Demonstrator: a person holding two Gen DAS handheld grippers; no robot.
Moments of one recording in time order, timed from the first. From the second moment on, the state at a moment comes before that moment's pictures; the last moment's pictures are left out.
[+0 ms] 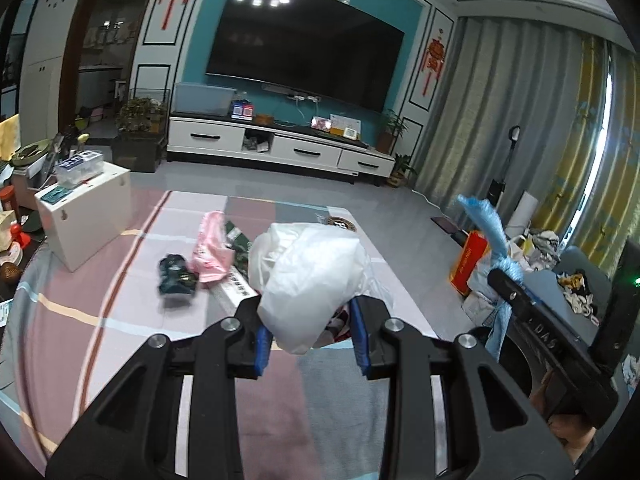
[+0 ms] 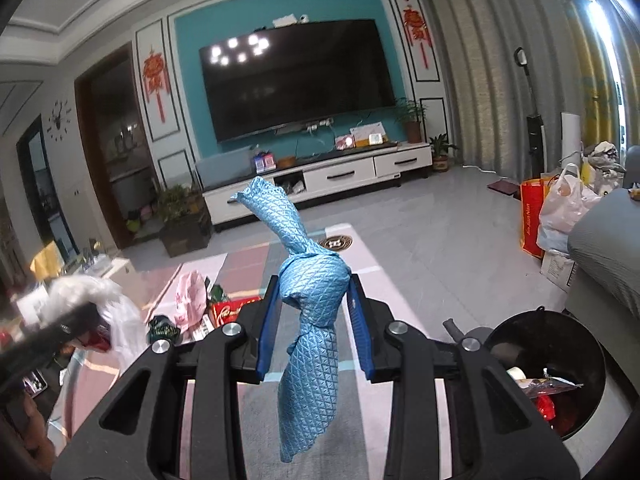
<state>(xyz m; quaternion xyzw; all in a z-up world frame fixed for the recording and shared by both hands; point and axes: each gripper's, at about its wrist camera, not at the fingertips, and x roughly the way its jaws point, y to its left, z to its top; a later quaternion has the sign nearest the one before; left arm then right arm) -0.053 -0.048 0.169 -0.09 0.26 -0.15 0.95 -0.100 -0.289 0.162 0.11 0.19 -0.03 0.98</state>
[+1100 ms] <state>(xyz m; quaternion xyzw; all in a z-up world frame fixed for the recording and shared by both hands) -0.049 -0.267 0.134 -0.02 0.33 -0.32 0.89 -0.175 -0.453 0.139 0.24 0.14 -0.23 0.93</state>
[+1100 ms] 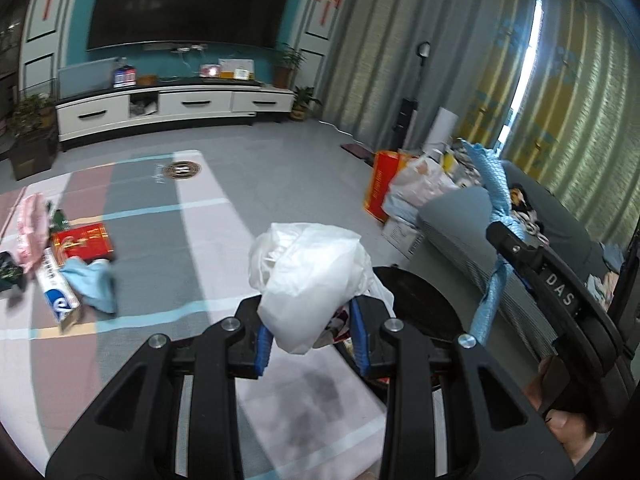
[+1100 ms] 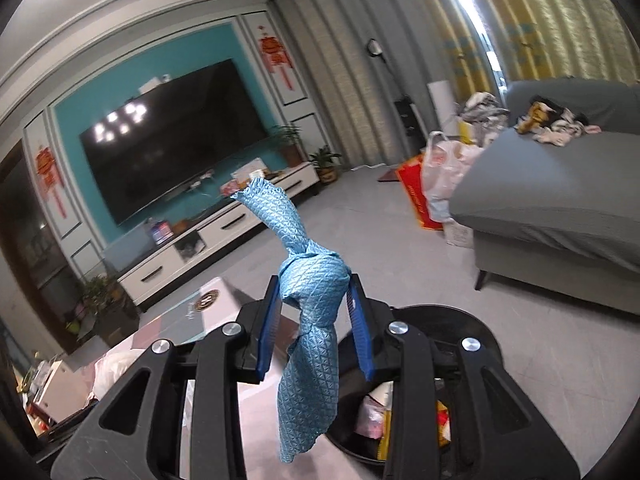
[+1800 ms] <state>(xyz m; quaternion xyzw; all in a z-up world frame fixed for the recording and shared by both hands) -0.036 -0.364 0.077 0.00 0.41 -0.40 0.82 -0.186 -0.511 0.091 0.30 0.20 -0.31 0.88</state>
